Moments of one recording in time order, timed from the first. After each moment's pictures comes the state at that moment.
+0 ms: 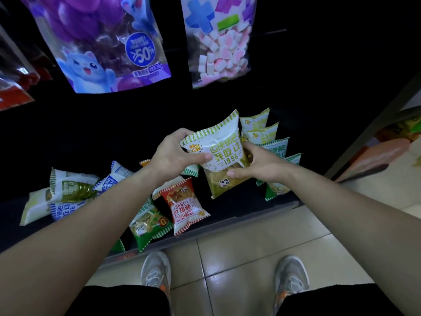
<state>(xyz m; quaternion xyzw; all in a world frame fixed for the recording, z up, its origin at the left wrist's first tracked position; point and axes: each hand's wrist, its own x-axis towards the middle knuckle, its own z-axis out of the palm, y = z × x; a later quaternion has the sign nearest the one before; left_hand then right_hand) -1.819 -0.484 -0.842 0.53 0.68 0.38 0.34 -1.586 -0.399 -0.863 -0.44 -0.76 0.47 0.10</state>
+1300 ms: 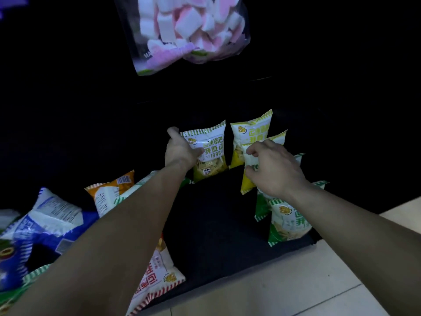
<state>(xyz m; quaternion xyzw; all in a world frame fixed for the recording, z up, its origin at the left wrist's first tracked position) -1.820 -0.235 -1.030 0.41 0.81 0.35 0.22 -1.588 -0.251 -0.973 -0.53 -0.83 0.14 0.08</state>
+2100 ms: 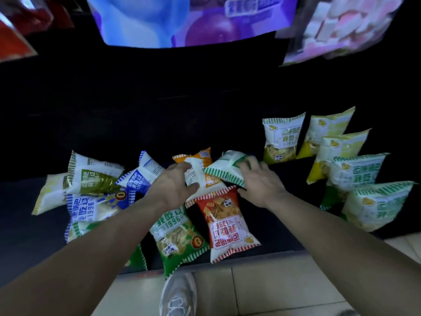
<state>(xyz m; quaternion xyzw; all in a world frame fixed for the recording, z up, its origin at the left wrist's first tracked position) -1.974 -0.481 -0.990 0.51 0.82 0.12 0.22 -1.764 -0.353 -1.025 -0.40 -0.91 0.13 -0.07</state>
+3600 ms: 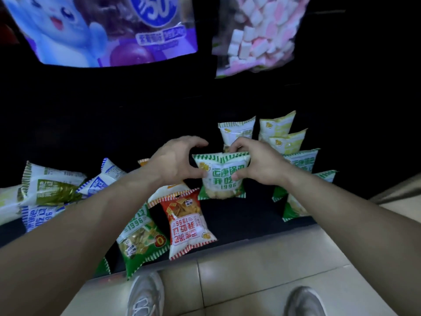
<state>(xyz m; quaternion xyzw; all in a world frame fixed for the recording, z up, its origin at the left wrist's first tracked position) -1.885 -0.423 -0.904 0.67 0.70 0.14 0.18 -1.665 -0.334 -0.915 -0.42 -0.84 0.34 0.08</state>
